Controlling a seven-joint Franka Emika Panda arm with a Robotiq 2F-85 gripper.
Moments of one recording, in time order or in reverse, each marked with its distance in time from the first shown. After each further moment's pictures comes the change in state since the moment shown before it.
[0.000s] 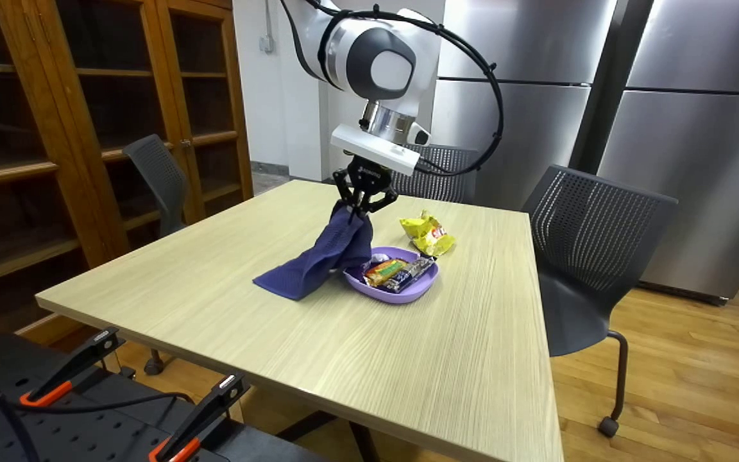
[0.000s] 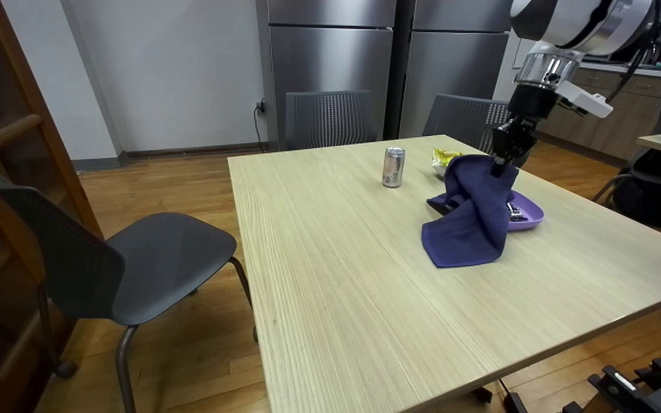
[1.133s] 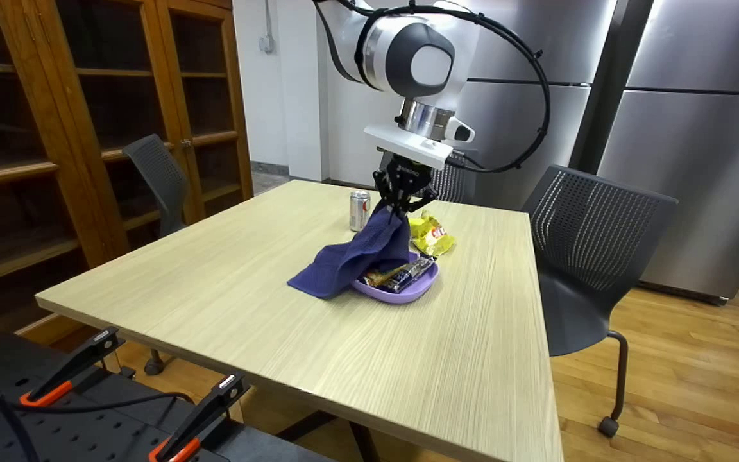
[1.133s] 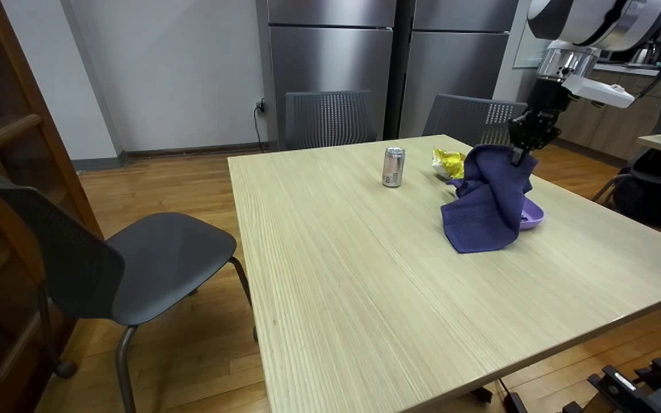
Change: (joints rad) arm -0.036 0.056 -0.059 0.110 -0.051 0.003 0.192
